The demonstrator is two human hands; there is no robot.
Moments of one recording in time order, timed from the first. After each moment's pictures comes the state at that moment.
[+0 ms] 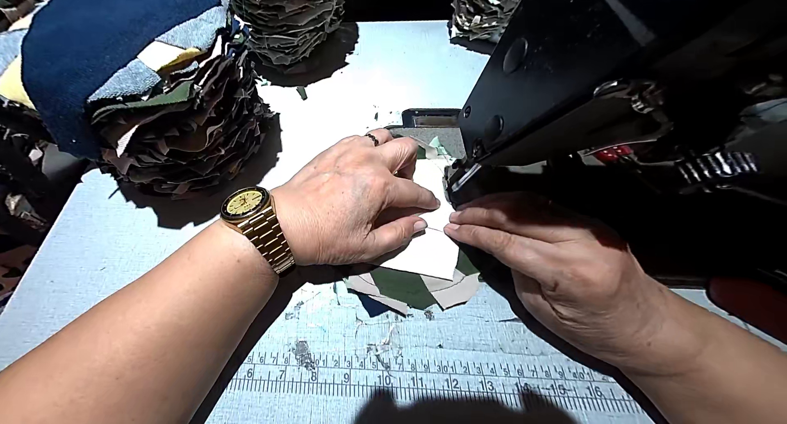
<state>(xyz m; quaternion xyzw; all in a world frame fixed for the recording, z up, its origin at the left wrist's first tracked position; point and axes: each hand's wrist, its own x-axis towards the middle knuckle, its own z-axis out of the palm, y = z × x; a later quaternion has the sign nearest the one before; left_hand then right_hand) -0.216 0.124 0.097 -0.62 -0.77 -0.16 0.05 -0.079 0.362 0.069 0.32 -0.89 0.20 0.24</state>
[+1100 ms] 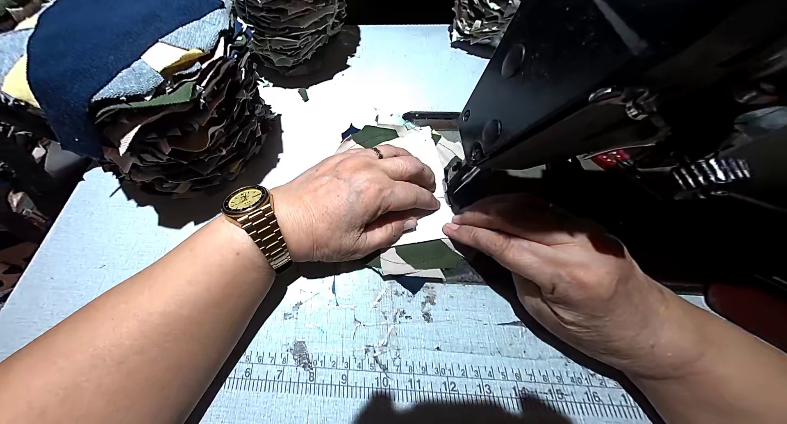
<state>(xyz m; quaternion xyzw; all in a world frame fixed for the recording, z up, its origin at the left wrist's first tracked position) -0.224 0.124 0.089 -0.67 -0.72 -0.20 0.03 -0.080 0.366 0.071 0.32 -0.90 0.18 0.23</state>
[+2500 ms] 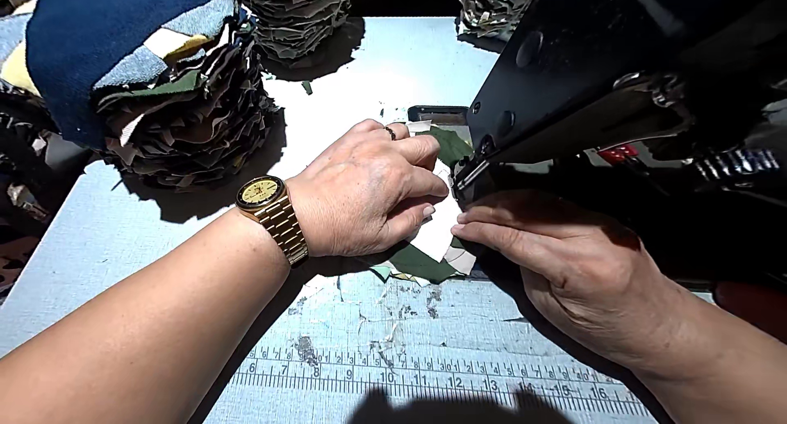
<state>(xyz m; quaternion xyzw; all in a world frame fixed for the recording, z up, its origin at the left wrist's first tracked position) -0.218 0.132 0.097 -0.63 -0.76 -0.15 0.07 -0.080 0.363 0.074 0.32 -0.90 0.19 0.23</state>
